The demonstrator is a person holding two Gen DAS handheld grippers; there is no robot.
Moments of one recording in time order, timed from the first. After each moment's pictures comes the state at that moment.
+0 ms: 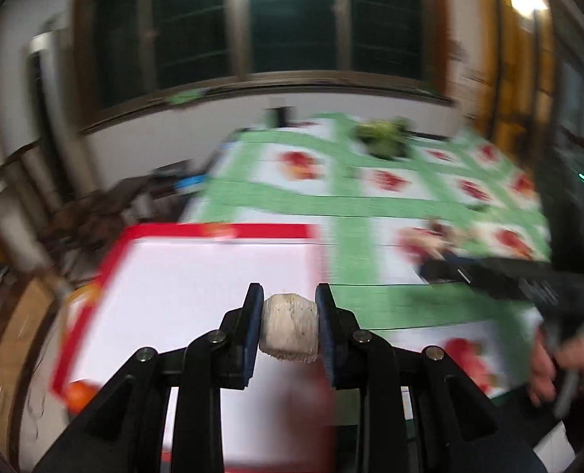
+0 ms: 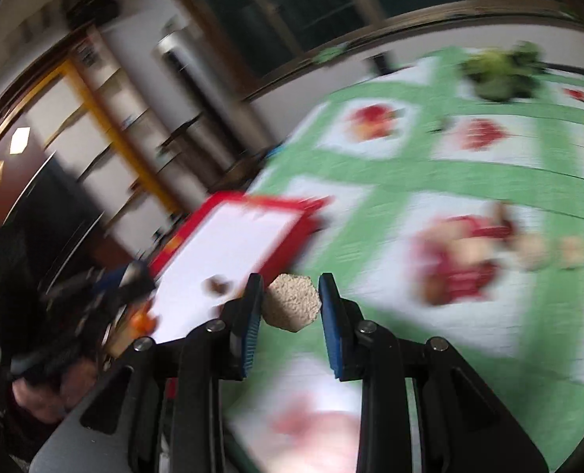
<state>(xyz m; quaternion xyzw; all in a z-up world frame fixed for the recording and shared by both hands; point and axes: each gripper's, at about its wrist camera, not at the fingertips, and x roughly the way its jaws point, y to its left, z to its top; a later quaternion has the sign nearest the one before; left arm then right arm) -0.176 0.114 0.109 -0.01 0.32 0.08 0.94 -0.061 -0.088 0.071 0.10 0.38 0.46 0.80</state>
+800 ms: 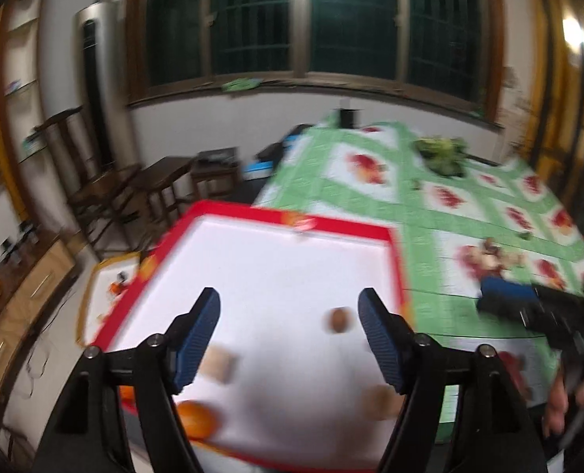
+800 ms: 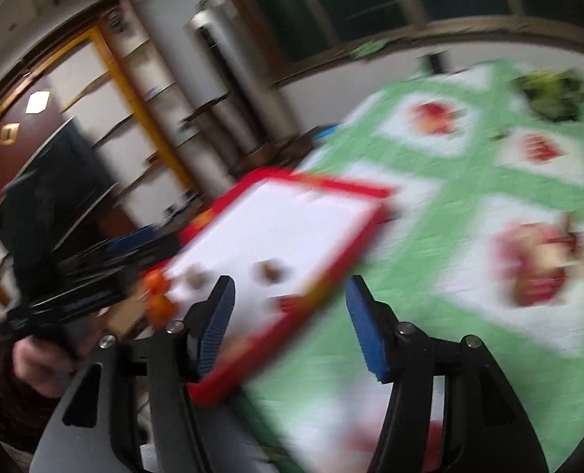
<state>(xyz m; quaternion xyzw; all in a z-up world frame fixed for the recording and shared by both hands) -0.180 0.150 0.101 -0.05 0.31 0.11 0.94 -0.079 -0.059 0.065 0.06 0.36 0.46 0.81</state>
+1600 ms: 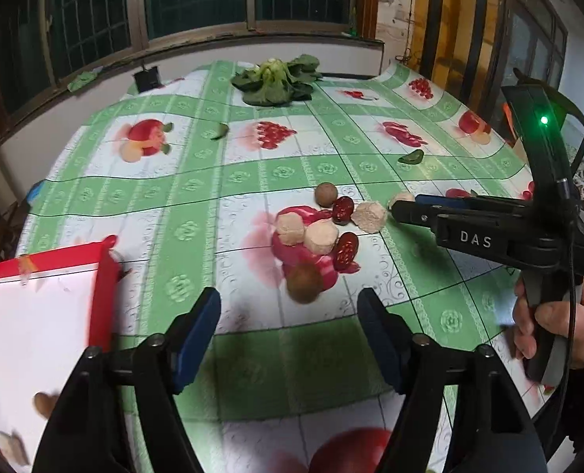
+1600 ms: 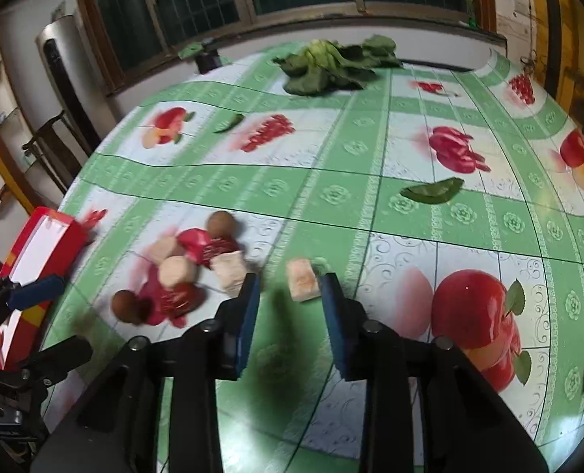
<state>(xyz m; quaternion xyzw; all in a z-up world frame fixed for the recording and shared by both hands) -0.053 -0.018 0.047 0.03 0.41 -0.08 0.91 0.032 -0.199 0.024 0.02 0.42 0.20 0.89</state>
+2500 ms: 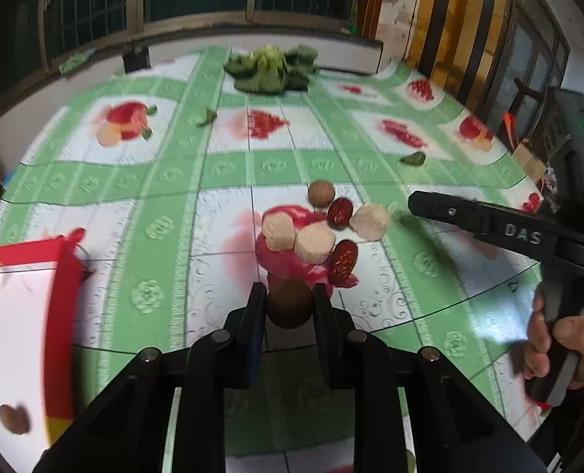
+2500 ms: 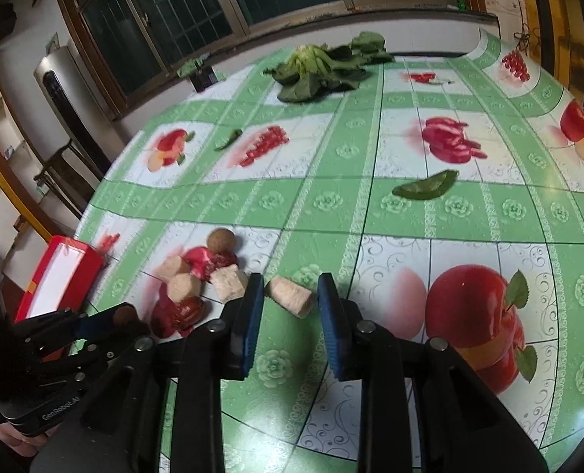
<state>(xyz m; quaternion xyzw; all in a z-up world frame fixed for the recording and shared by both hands) -0.039 -0.014 0.038 0.00 0.41 -0.10 0.91 0.031 -0.219 0.032 0.08 0.40 0.22 0.88</state>
